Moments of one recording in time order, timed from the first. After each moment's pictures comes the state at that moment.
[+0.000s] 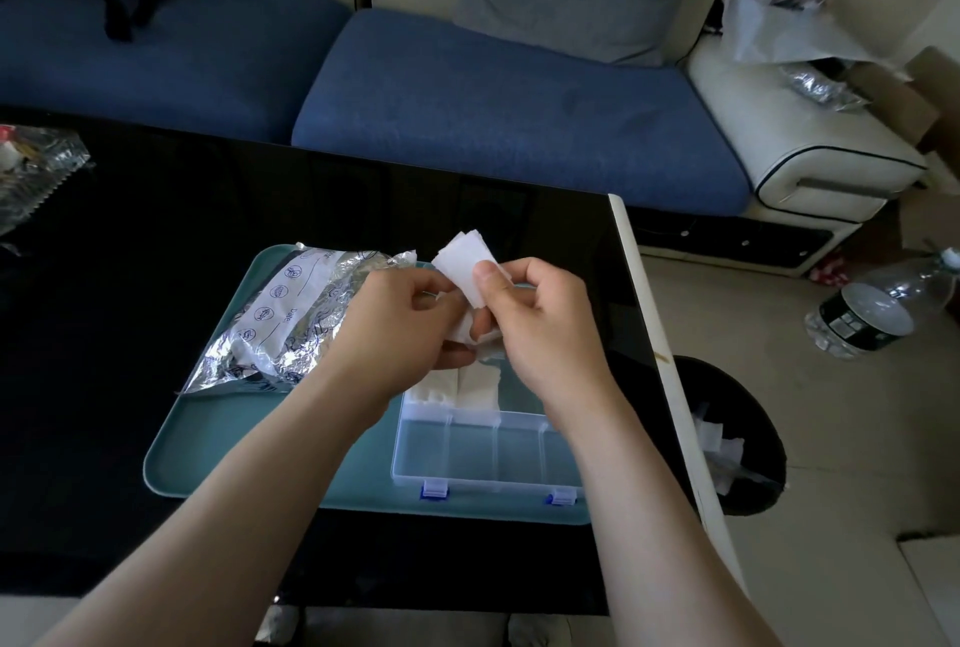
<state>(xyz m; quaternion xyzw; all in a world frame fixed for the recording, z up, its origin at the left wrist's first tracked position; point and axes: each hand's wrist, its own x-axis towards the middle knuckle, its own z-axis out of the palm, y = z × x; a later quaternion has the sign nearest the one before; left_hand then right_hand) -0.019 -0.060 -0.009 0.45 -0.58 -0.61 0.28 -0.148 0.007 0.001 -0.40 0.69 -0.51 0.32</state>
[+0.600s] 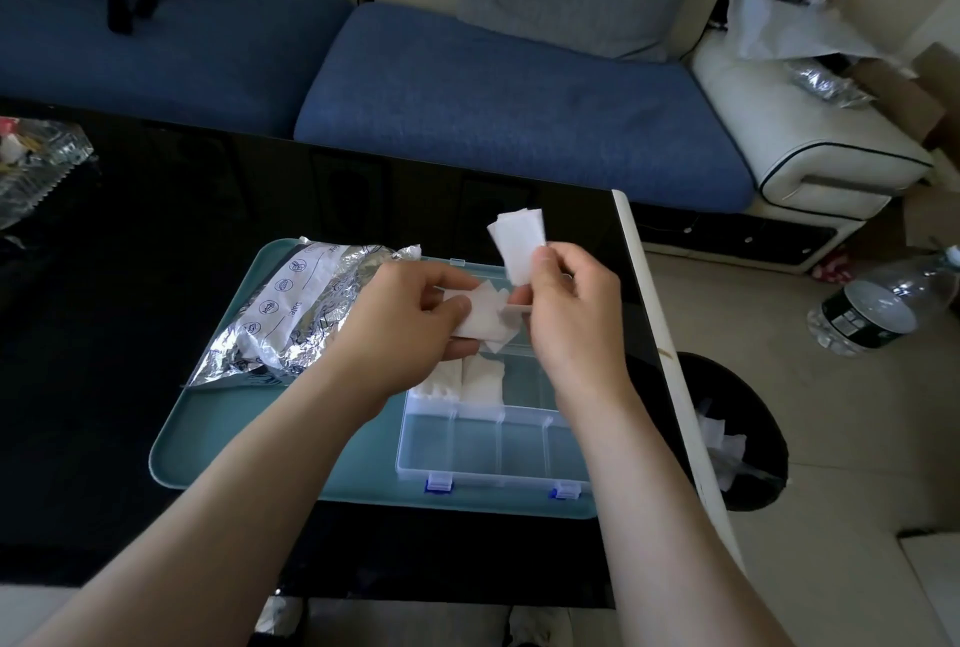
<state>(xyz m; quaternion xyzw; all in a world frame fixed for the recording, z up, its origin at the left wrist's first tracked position) -0.017 -0.063 -0.015 0.44 -0.61 -0.60 0.27 -0.159 0.003 -0.007 -0.35 0.73 -0.54 0.22</state>
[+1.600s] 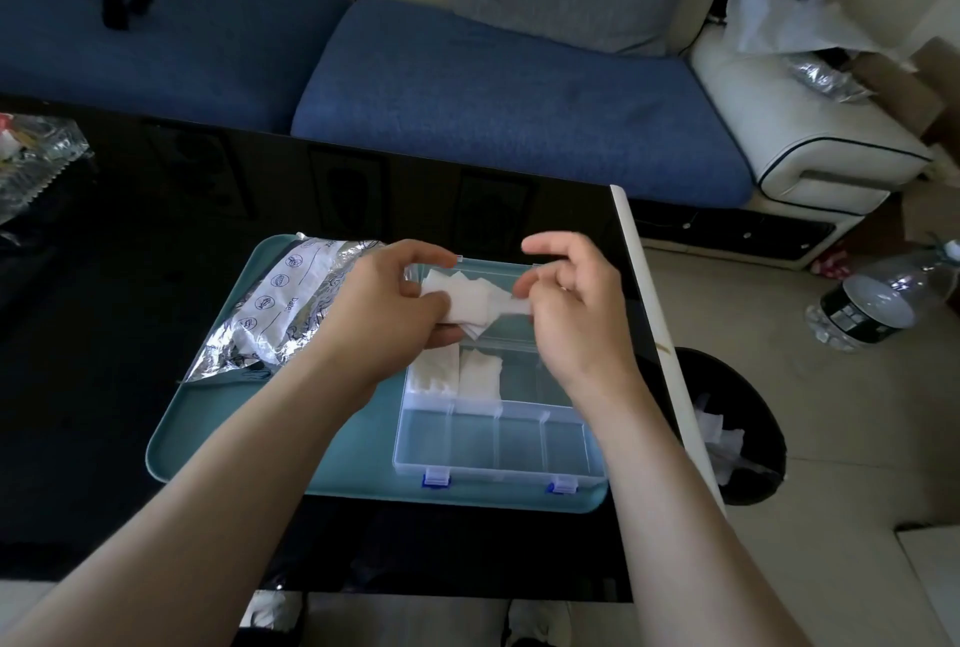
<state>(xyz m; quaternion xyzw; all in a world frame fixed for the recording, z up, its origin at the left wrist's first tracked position) -0.011 -0.065 -0.011 0.46 -0.57 -0.61 0.29 -0.165 0.016 0.002 -0.40 0.72 -0.51 0.25</state>
